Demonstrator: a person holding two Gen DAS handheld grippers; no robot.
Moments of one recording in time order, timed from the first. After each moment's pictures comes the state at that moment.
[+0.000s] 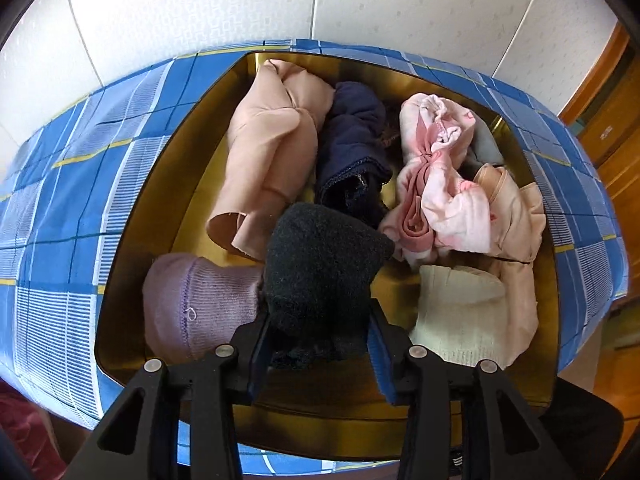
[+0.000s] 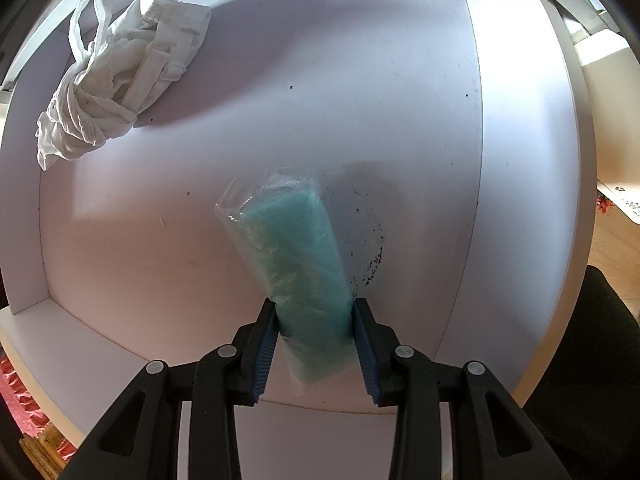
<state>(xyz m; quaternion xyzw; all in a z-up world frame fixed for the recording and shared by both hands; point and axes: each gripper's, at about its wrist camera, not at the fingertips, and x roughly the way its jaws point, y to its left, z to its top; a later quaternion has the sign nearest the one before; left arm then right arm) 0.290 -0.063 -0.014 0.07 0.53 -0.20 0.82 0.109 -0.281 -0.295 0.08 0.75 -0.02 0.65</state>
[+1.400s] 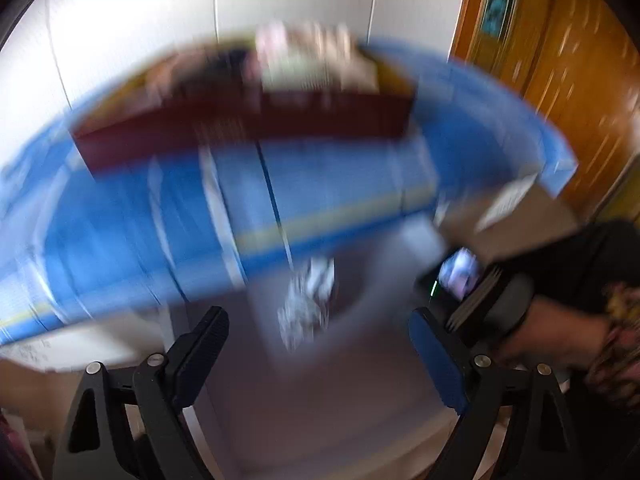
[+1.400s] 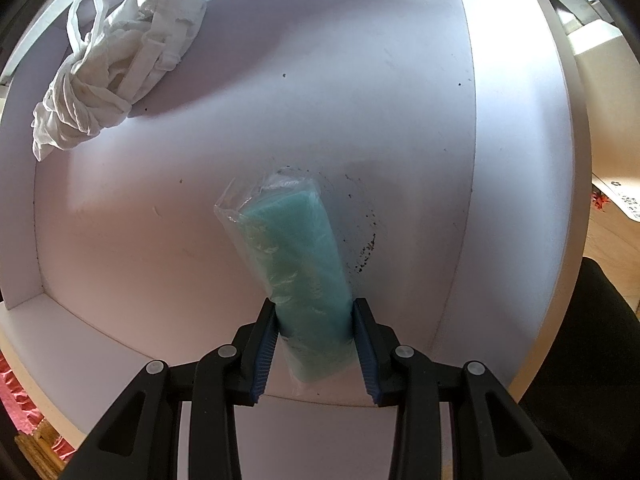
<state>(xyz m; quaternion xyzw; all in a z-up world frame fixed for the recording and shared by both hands) 0.092 -0.036 -0.090 0.13 0.45 -0.32 0.82 0.110 -0.275 -0.297 0.07 0.76 -0.03 0.65</state>
